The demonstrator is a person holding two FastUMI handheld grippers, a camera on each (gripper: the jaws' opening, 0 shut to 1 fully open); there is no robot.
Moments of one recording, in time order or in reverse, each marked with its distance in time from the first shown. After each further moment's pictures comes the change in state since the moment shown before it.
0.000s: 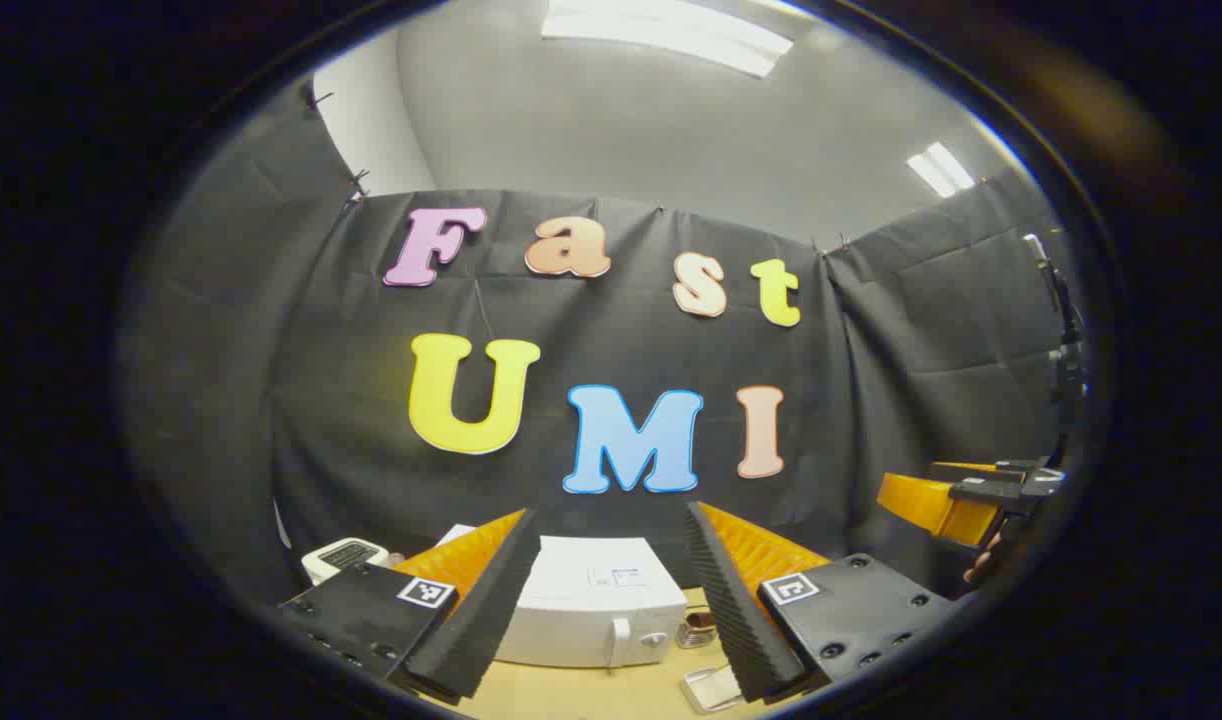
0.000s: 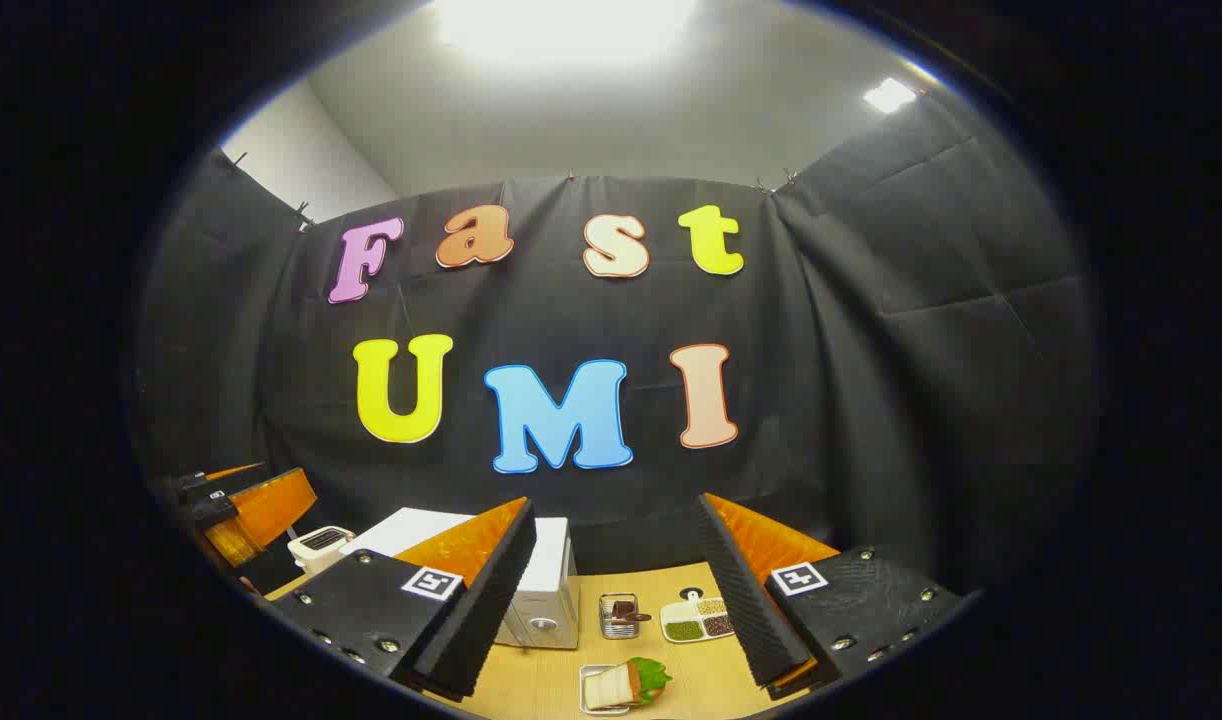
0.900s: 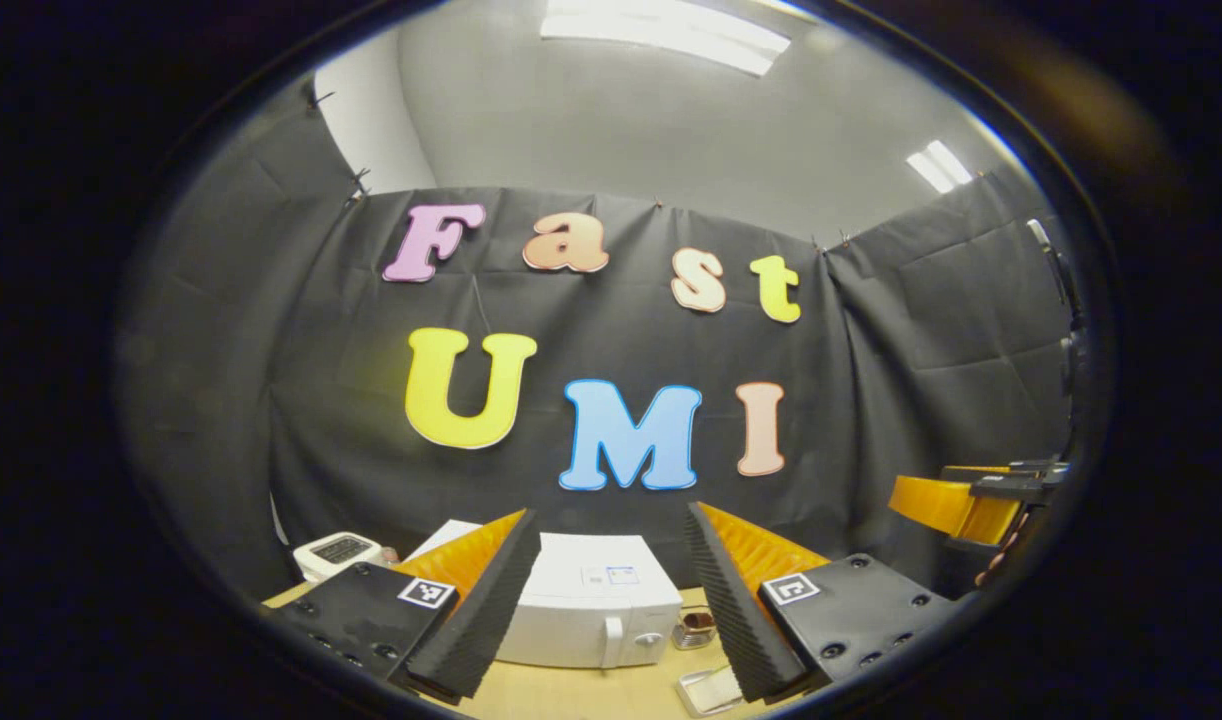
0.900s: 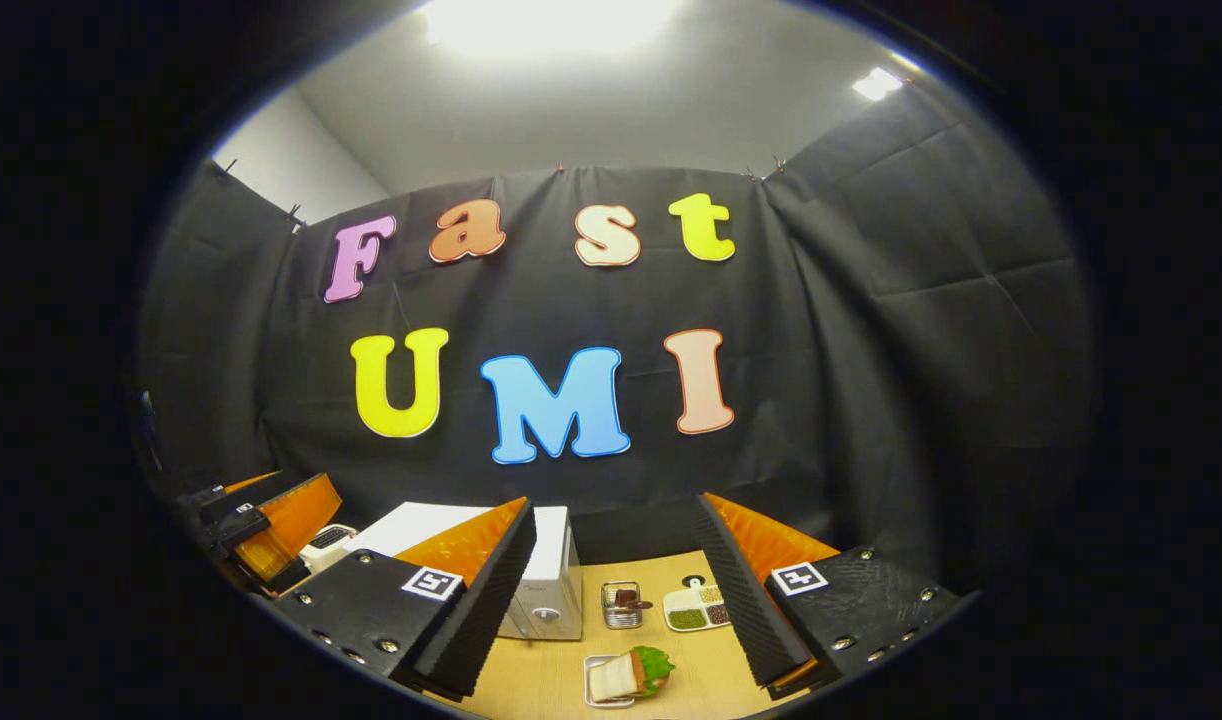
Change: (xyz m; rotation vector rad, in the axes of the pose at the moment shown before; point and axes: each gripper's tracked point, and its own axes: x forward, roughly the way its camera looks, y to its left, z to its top) left arm 0.010 -0.018 -0.030 -0.015 0.003 -0.021; right arm -0.012 -0.003 -0.015 0.006 0.032 -0.004
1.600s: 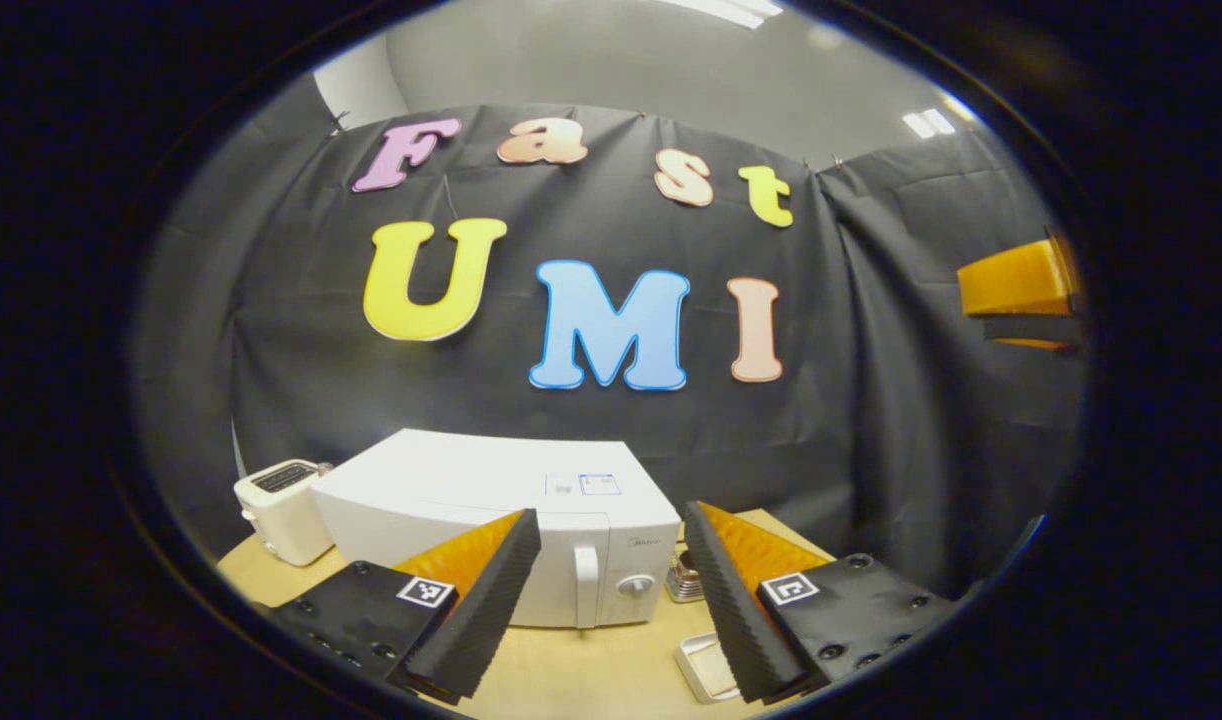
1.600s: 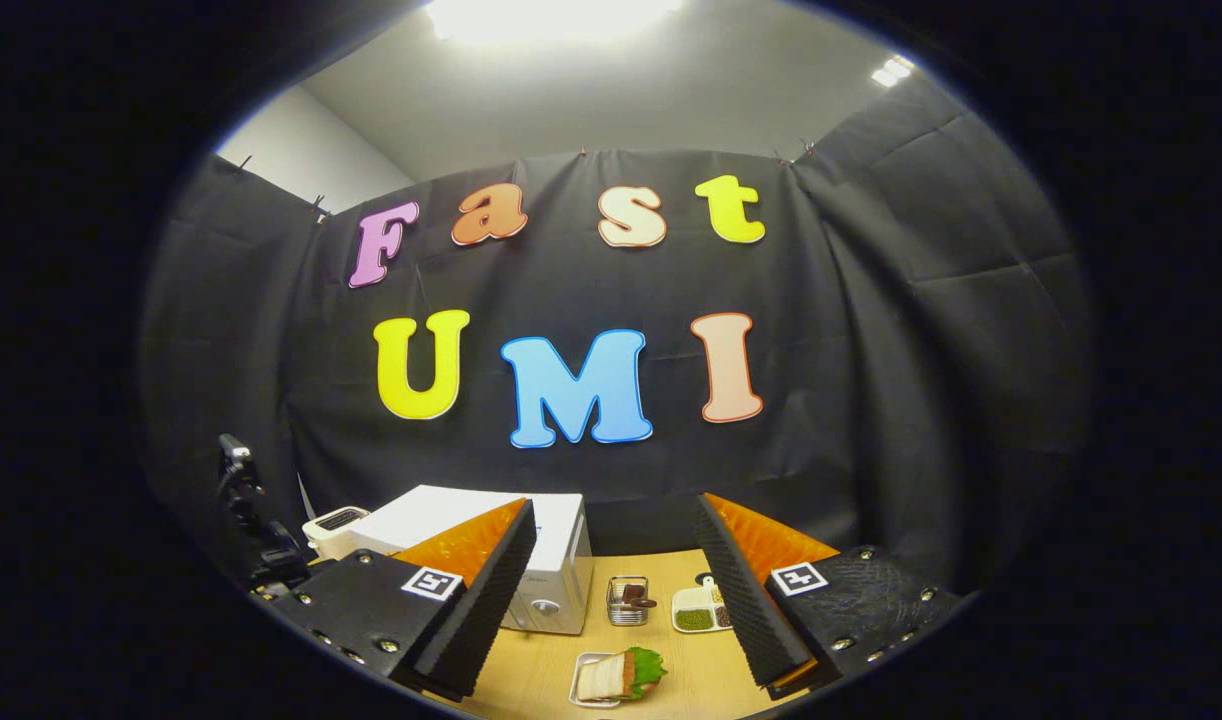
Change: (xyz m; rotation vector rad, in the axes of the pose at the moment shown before) left arm 0.077 -0.021 -0.195 0.035 0.228 -0.014; right arm 0.034 -0.017 -0.019 0.008 0.043 0.125
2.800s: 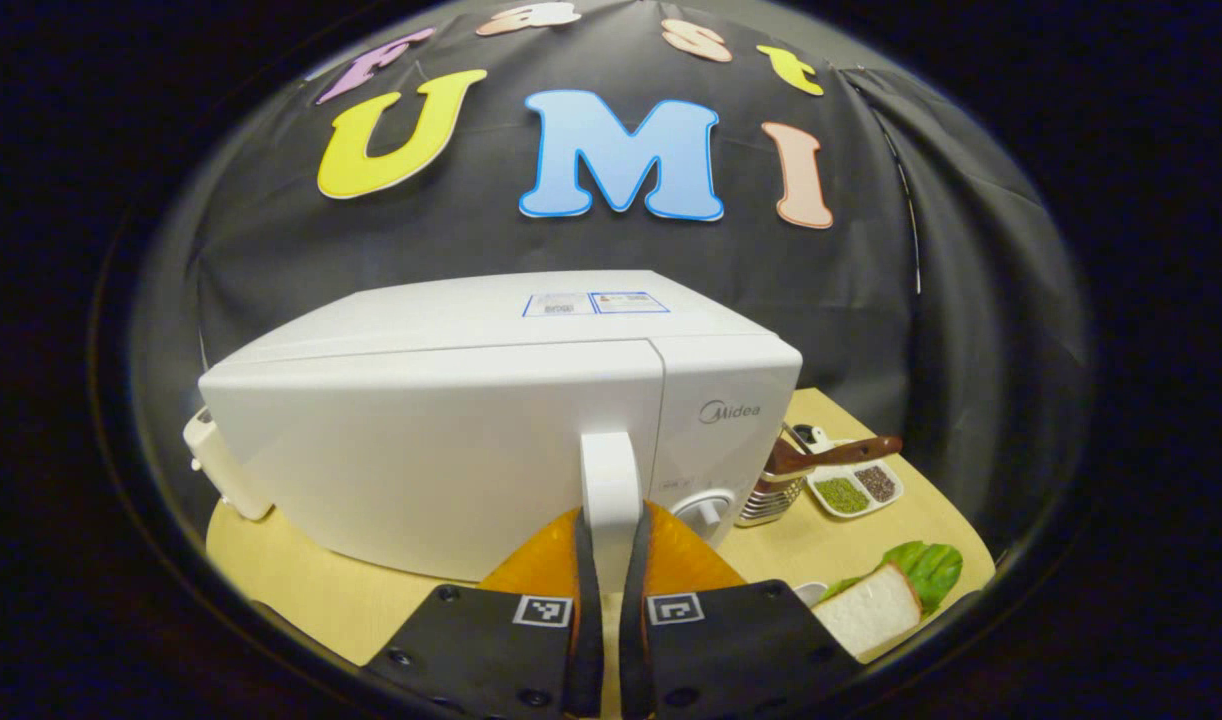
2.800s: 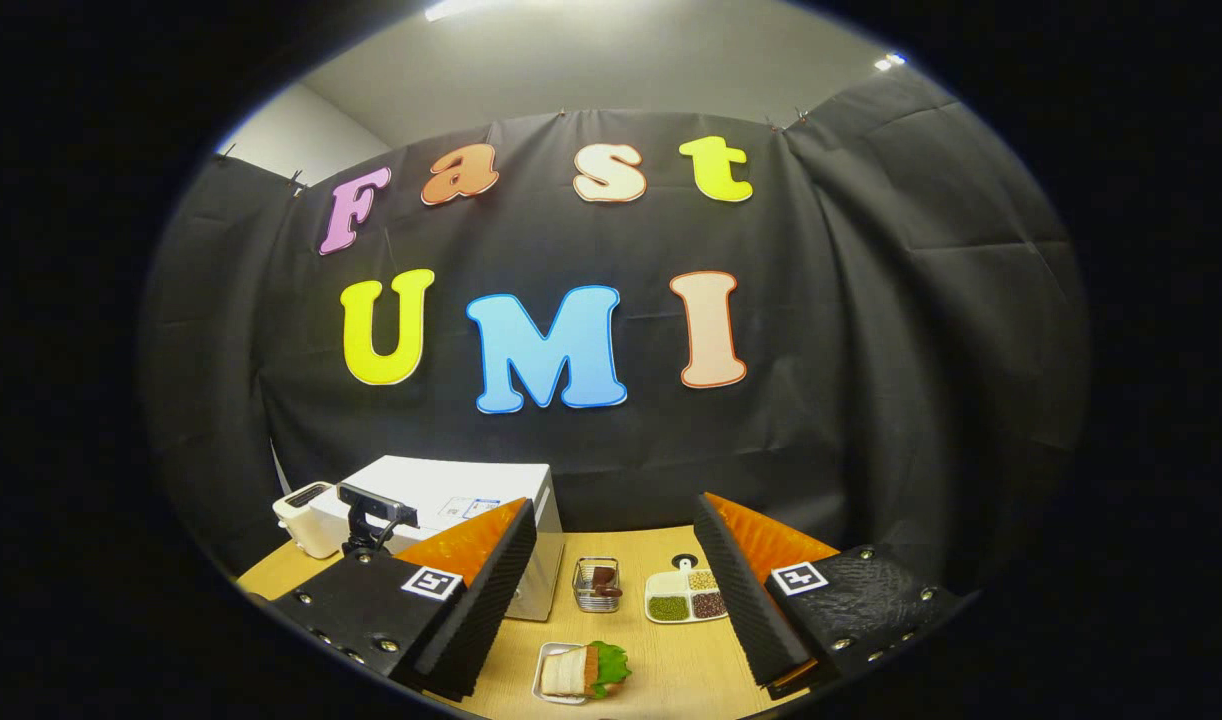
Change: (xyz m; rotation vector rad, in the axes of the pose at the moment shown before) left arm 0.115 0.021 -0.150 0.042 0.362 0.014; right arm 0.036 -0.038 -0.028 -0.017 0.084 -0.058
